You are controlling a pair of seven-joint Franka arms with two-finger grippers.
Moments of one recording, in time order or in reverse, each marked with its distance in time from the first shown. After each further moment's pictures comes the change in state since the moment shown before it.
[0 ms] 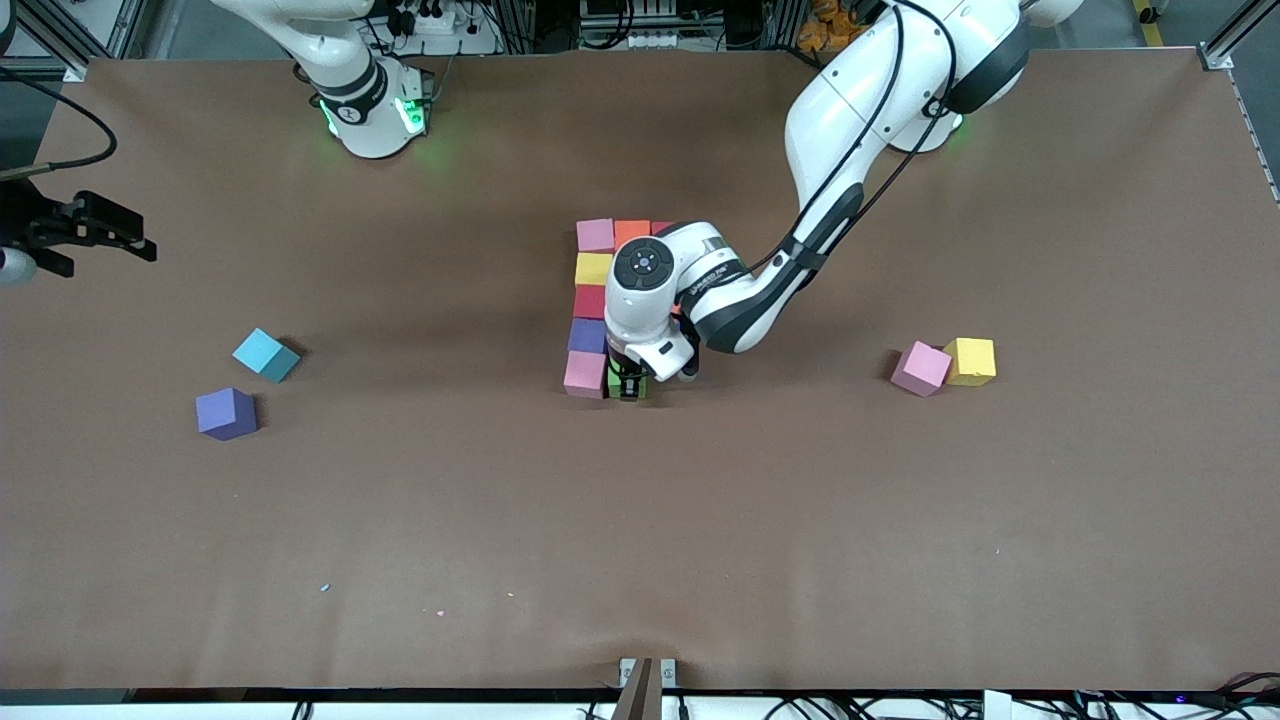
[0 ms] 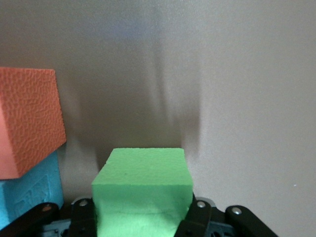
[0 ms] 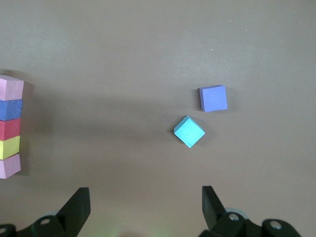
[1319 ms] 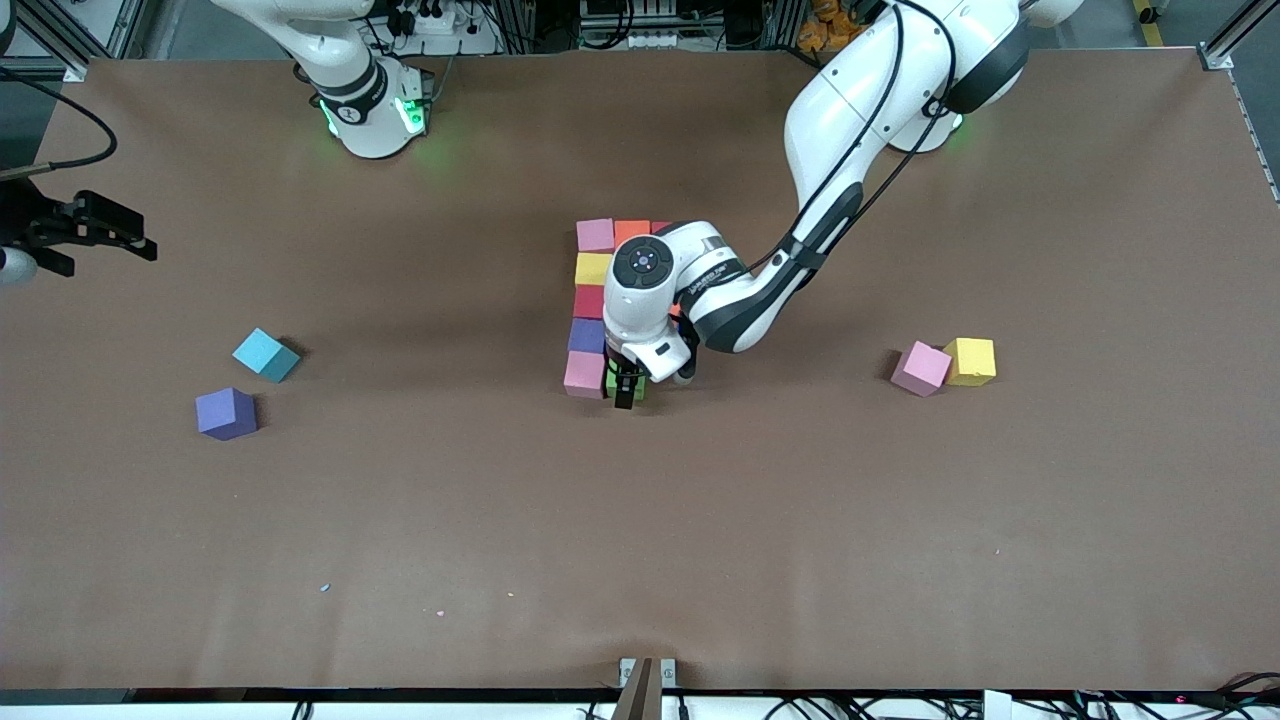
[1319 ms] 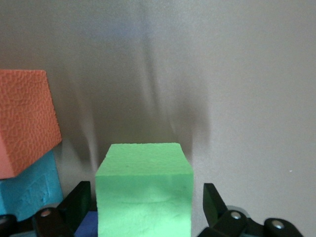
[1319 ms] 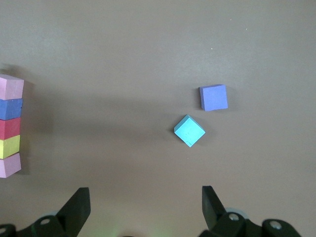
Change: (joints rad) left arm -0.002 0.000 -0.001 0.009 0.000 0.006 0.061; right arm 0.000 0.000 0.000 0.000 0.000 -0.003 0.000
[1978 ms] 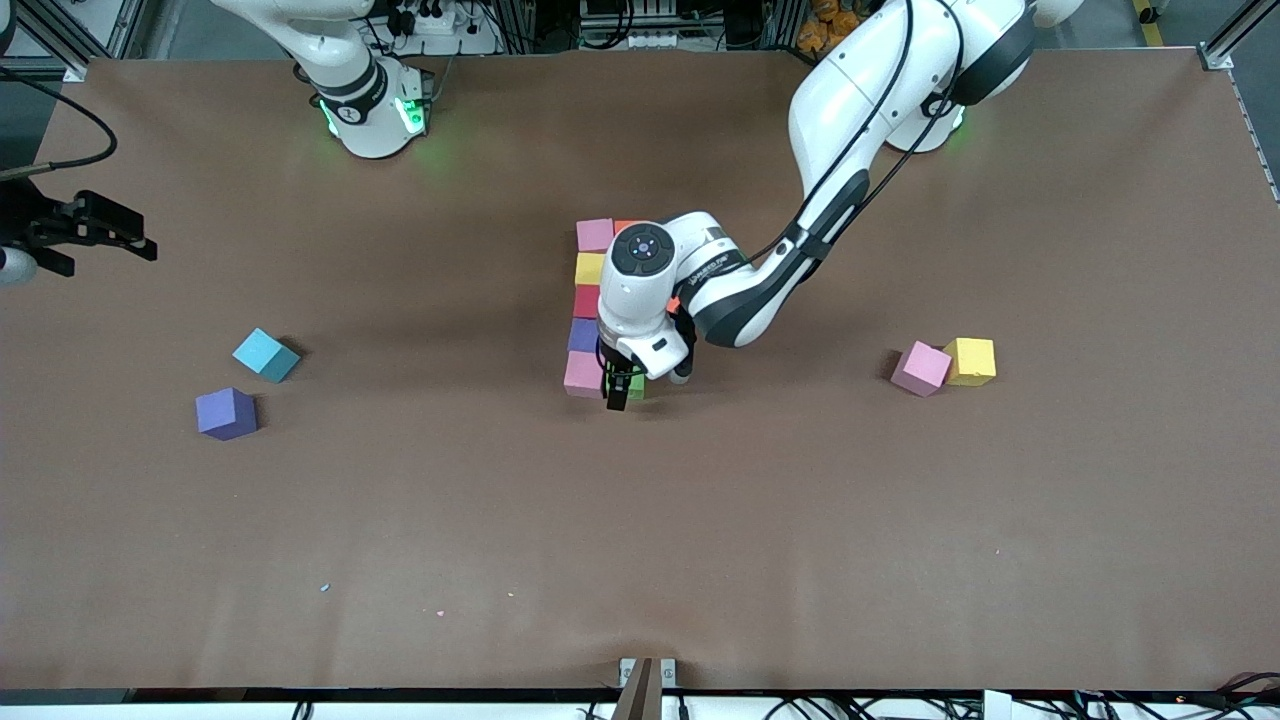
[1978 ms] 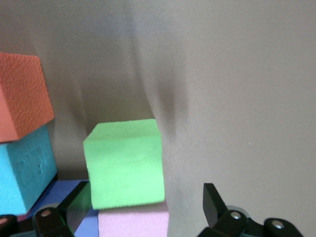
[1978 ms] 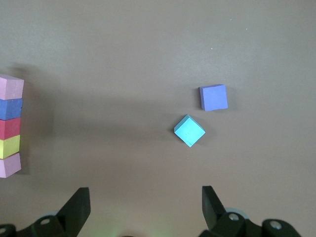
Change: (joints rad) left arm 0.001 -0.047 -0.006 0.014 -0.003 -0.001 0.002; right arm 0.000 0.000 0.000 0.000 0.000 0.000 0.000
